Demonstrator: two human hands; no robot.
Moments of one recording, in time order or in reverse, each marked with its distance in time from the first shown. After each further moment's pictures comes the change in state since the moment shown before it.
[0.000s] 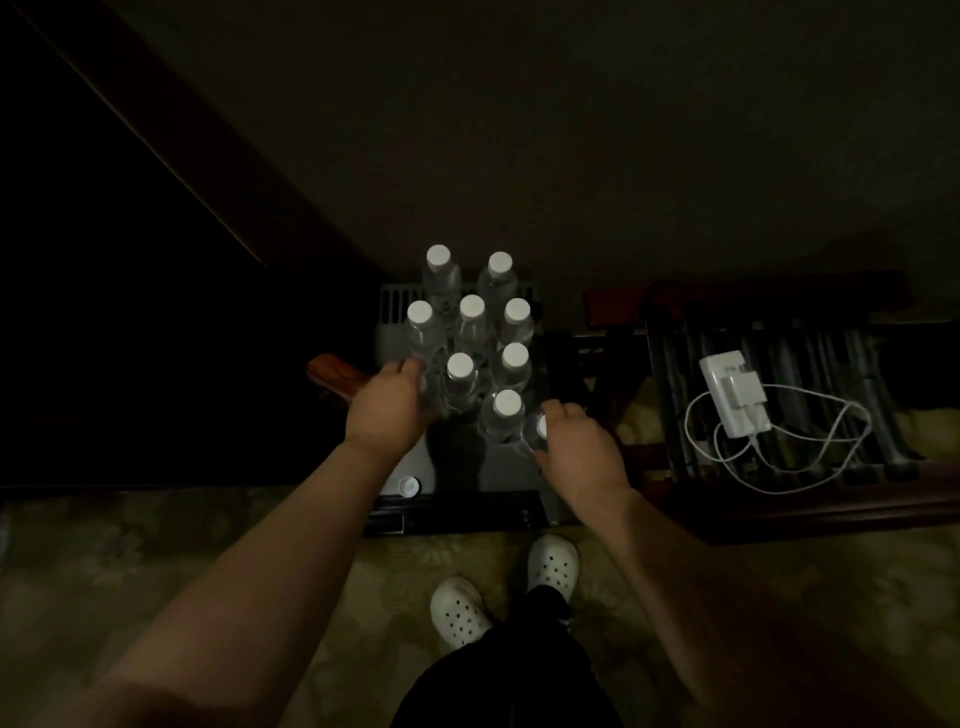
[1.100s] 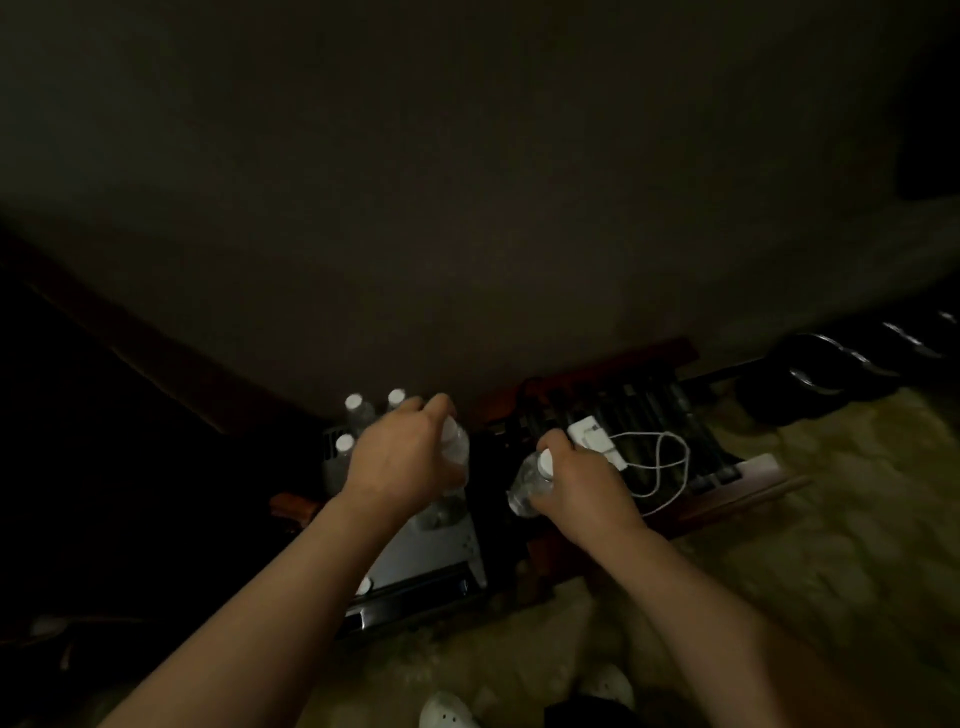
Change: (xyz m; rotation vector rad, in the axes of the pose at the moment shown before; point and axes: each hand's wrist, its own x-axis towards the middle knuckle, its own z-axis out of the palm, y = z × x) left_hand -0.144 0.222 -0.188 0.190 0.113 0.448; right_hand -0.172 0.074 -0.208 0.321 0.193 0.108
